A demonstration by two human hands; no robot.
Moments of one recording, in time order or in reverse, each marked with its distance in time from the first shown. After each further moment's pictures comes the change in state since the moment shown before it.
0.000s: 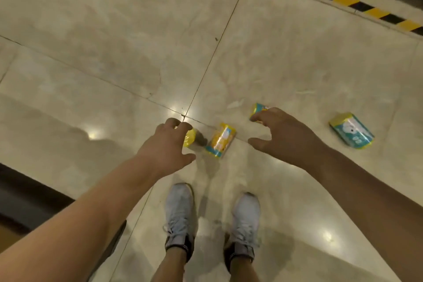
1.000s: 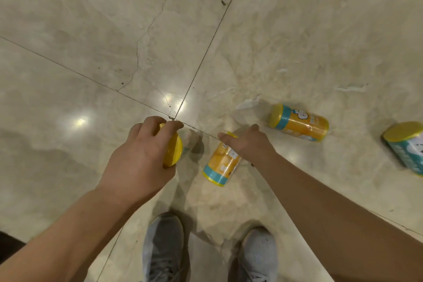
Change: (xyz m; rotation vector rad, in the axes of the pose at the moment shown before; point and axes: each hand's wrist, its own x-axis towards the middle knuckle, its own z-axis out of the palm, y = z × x) left_hand 0.114 -0.073 0.095 0.080 0.184 0.013; right_hand 0.207 0.043 0.197 0.412 -0.201 0.623
